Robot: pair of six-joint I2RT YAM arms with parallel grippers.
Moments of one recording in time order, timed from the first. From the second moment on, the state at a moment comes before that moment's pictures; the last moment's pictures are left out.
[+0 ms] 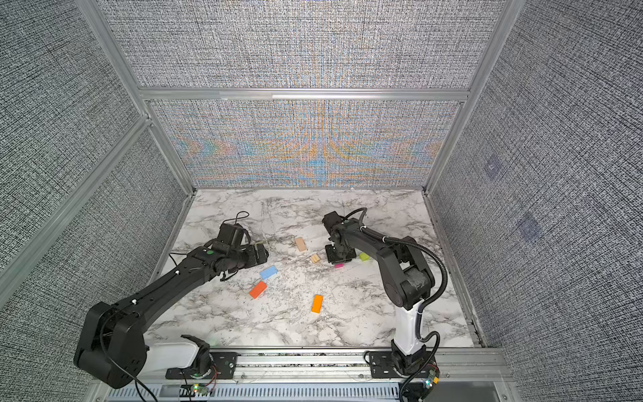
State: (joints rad) left arm -0.43 1.33 0.86 -0.51 0.06 -0.61; right arm 0.50 1.94 1.36 -0.82 0.04 0.29
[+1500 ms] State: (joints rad) left arm -0.46 1.27 0.88 -0.60 0.05 -0.60; right arm 0.62 1.95 1.59 -0.94 0.04 0.18
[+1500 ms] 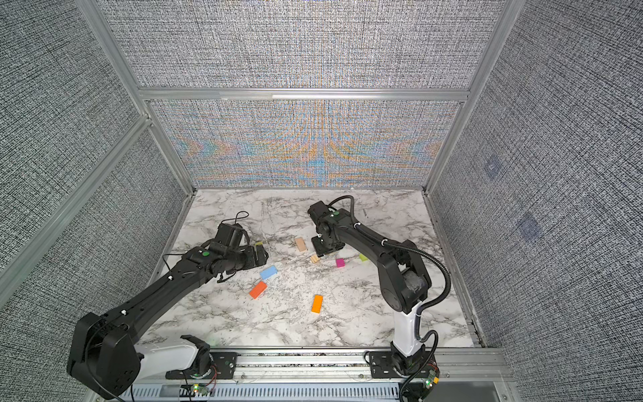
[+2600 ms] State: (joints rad) left arm -0.46 1.45 0.86 -0.49 0.09 -0.57; right arm 0.66 2.24 1.80 -1.00 0.02 0.11
